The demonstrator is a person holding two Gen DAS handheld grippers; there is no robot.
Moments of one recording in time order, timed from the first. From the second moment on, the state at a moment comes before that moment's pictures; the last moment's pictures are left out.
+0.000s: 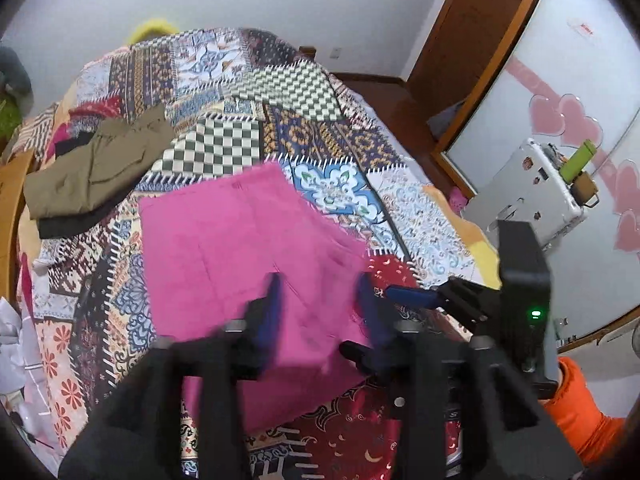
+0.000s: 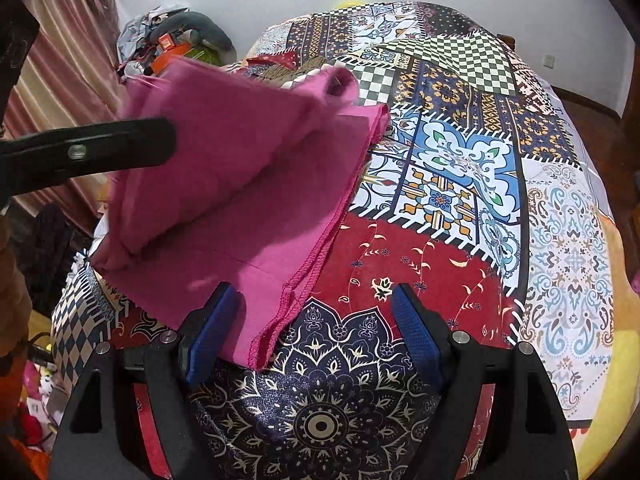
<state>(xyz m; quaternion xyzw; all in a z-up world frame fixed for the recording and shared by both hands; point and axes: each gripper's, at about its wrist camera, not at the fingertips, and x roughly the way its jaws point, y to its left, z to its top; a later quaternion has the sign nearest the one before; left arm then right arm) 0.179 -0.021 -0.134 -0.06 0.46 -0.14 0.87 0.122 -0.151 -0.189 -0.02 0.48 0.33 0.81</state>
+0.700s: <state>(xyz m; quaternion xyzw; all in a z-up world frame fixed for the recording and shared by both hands) 0.336 0.077 -0.198 0.03 0.53 0.05 0.84 0.122 -0.176 -0.177 -0.01 0.48 0.29 0.83</state>
